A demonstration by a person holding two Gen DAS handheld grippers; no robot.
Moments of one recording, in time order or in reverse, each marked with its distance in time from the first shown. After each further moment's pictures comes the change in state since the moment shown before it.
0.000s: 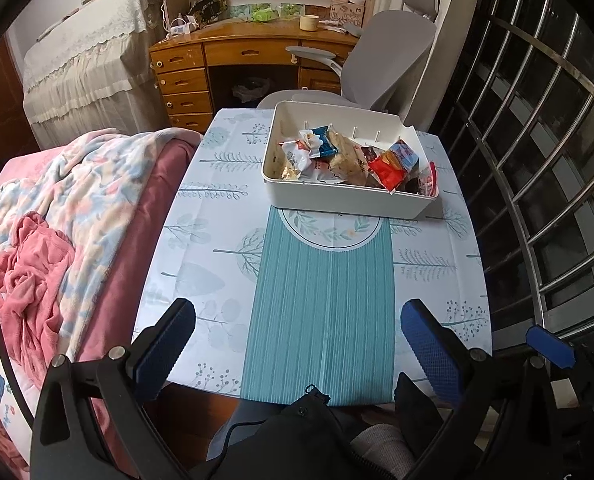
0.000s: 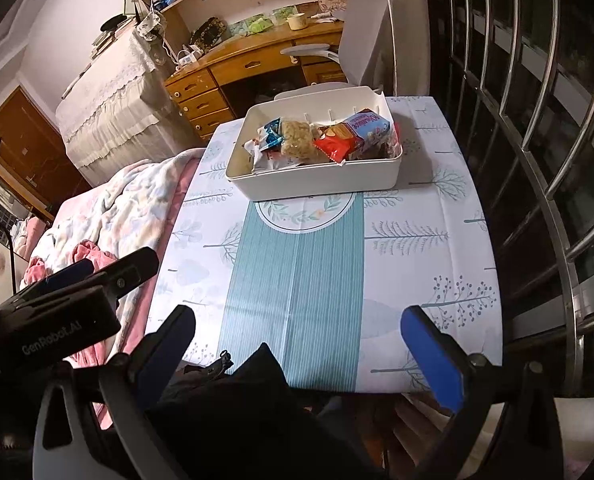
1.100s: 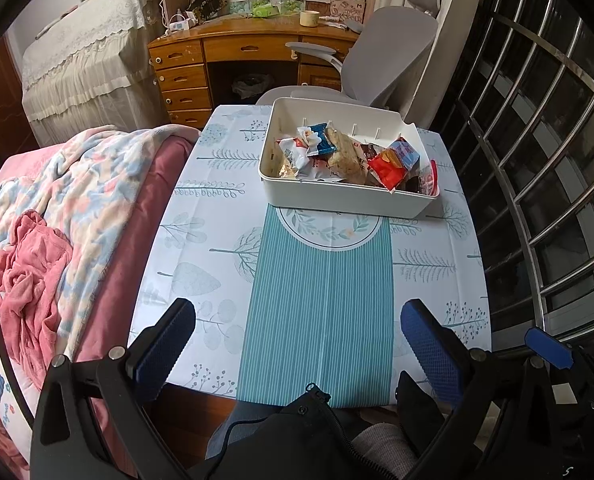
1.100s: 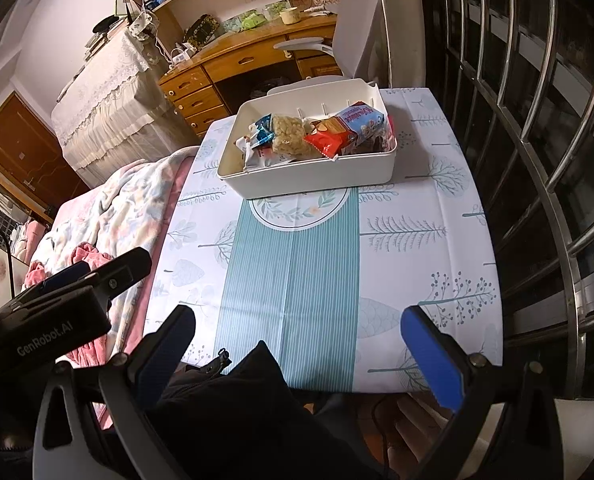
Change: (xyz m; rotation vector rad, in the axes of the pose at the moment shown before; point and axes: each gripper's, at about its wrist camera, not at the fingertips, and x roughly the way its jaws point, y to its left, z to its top) left arm 0.003 0.002 0.003 -0.004 0.004 0.000; right arm 0.003 -0.010 0.000 0.018 0.017 0.002
